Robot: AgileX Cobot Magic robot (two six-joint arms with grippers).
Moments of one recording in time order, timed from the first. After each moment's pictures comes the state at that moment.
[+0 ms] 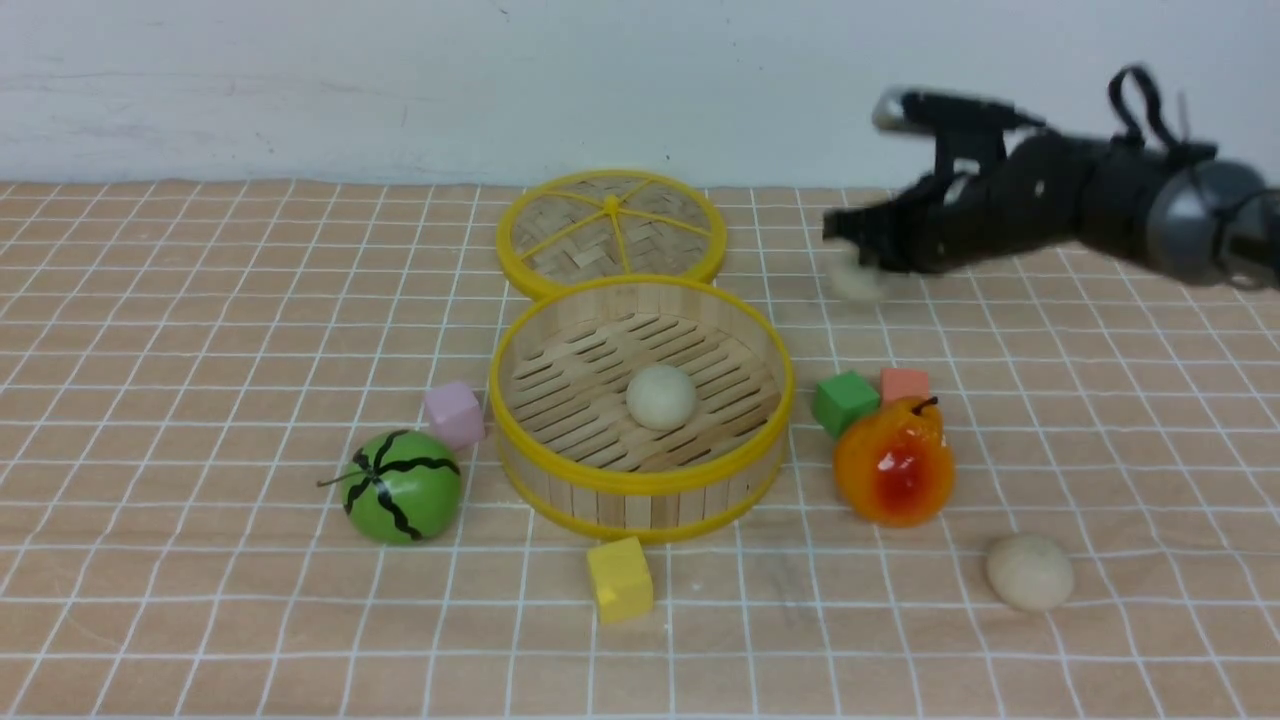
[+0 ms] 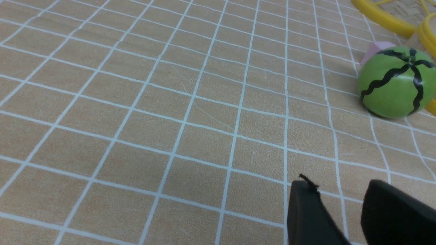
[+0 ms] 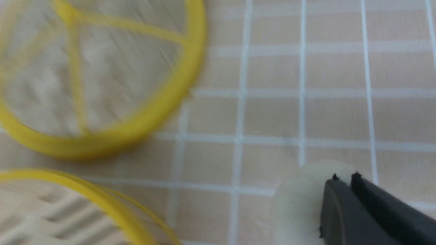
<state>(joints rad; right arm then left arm) 0.20 2.14 -1.76 0.26 0.33 0.00 0.00 -0.01 0.03 0.14 0.38 -0.39</state>
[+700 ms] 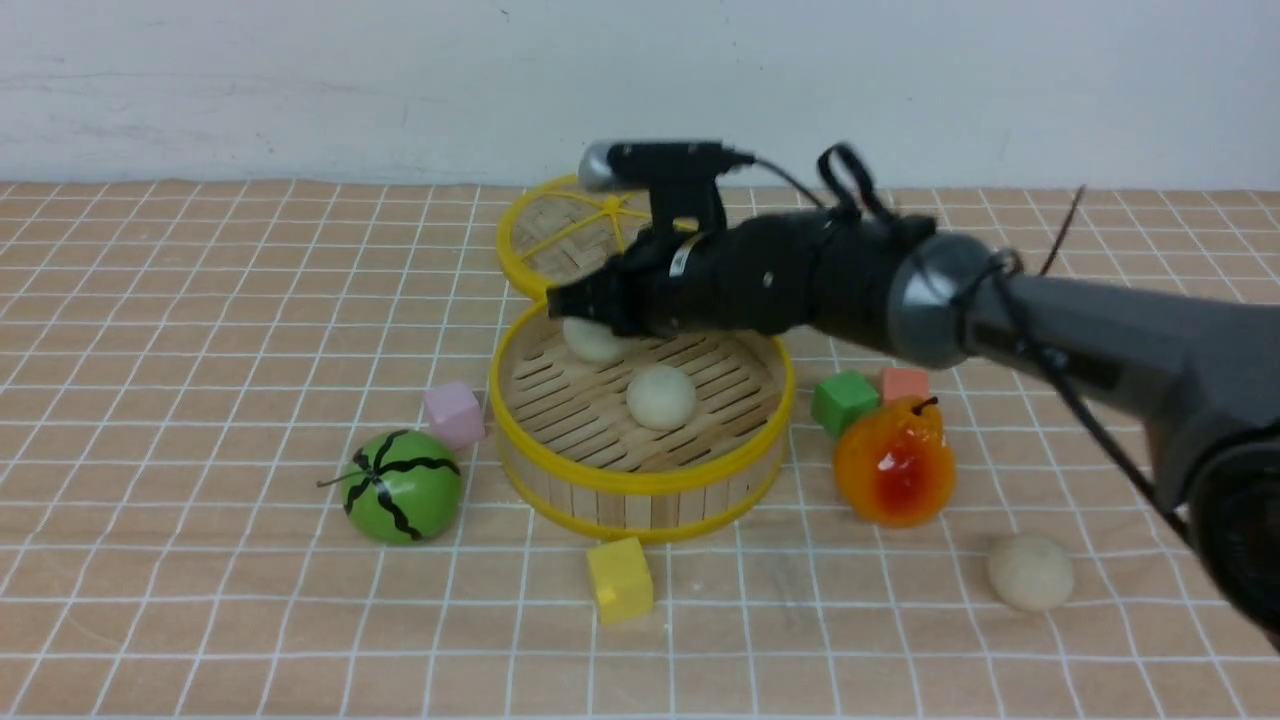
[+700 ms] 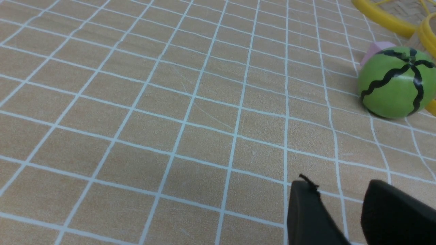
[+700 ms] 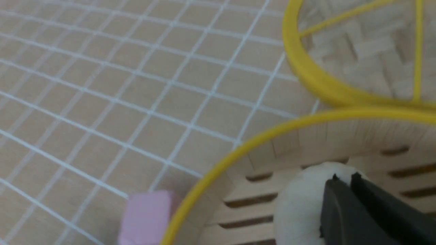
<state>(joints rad) 0.54 2.25 -1.80 0.28 0.21 0.00 0.00 -0.01 0.03 0.14 0.38 -0.39</state>
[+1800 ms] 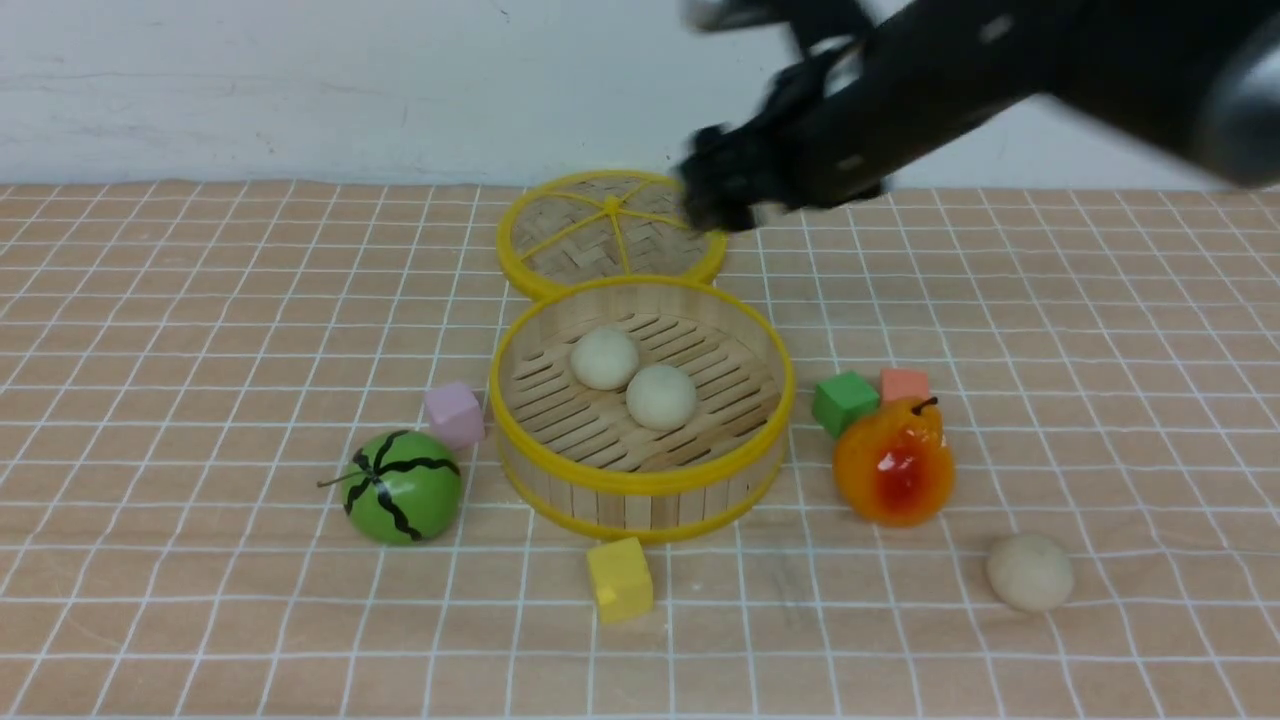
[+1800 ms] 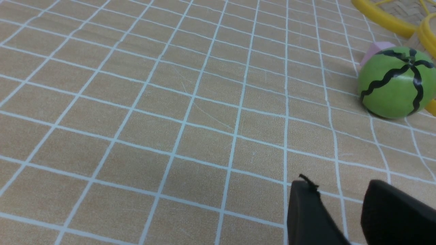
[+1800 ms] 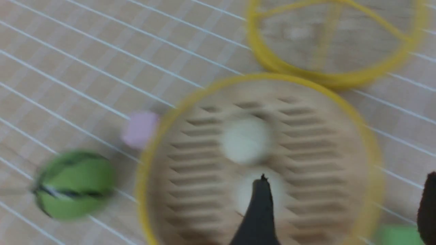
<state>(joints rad) 0.44 1.83 -1.80 0.10 0.81 -0.03 0.00 -0.01 0.03 0.14 0.38 -0.39</state>
